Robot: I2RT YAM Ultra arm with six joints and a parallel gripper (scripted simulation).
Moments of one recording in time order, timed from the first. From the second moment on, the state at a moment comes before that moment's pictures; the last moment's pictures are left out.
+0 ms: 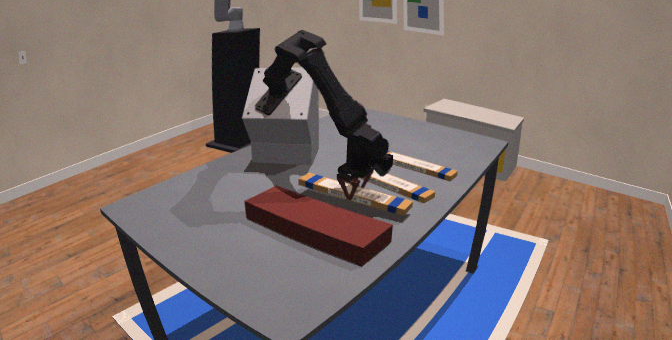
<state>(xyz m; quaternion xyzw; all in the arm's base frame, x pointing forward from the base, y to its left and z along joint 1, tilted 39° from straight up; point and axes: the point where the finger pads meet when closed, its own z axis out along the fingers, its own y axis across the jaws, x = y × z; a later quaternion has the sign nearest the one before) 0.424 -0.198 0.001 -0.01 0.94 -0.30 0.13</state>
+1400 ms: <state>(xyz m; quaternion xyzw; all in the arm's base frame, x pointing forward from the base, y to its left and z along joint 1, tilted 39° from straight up) 0.430 -0.200 -0.001 -0.01 0.94 -0.30 0.14</state>
